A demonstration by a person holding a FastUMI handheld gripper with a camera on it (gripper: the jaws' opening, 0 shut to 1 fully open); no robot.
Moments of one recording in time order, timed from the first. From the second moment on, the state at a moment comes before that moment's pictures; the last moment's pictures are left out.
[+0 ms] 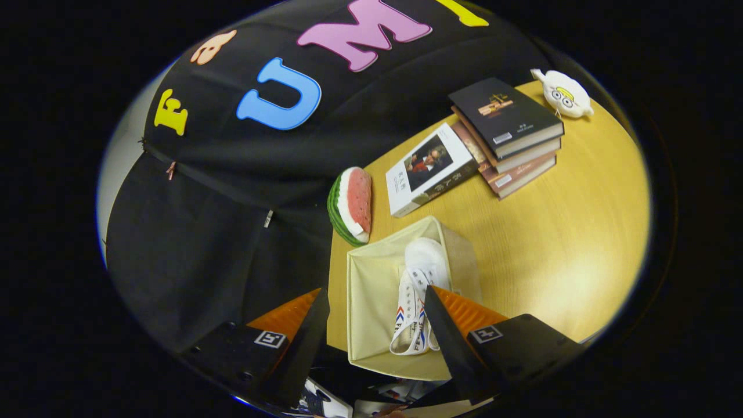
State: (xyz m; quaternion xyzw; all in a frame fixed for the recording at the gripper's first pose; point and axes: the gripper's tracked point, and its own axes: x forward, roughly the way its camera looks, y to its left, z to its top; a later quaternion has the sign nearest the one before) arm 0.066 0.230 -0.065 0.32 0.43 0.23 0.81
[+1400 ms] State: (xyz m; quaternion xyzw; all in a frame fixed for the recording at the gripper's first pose) arm 0.074 0.002 0.042 -0.01 0.05 0.11 0.99
